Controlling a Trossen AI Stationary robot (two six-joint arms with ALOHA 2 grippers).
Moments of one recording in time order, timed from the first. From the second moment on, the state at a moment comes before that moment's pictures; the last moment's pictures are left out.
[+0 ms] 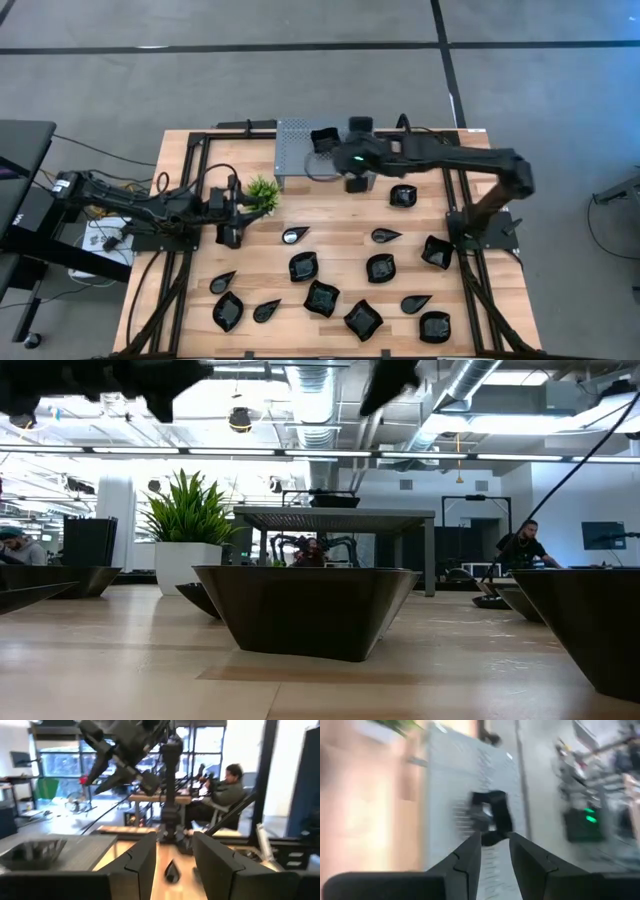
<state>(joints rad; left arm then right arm) -0.22 0.70 0.26 0.62 -0.26 0.06 -0.08 1.55 1.63 -0.89 0.50 -0.42</state>
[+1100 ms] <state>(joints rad) -0.50 1.10 0.57 -0.97 -0.21 -0.85 -0.08 0.97 0.66 0.01 -0.16 -0.17</state>
